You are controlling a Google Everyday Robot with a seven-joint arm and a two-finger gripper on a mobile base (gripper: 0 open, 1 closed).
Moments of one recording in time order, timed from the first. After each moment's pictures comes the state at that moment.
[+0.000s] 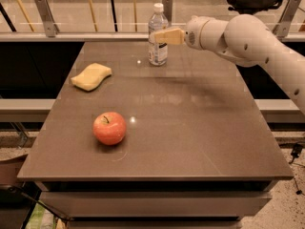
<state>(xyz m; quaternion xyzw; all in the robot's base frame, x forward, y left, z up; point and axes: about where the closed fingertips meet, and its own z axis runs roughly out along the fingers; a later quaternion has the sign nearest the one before) 0.788 -0.078 0.950 -0.26 0.72 0.19 0.62</state>
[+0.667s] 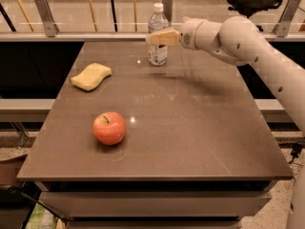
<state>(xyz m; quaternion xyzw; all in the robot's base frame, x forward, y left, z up) 0.809 -0.056 0.938 -0.29 0.70 0.23 0.61</state>
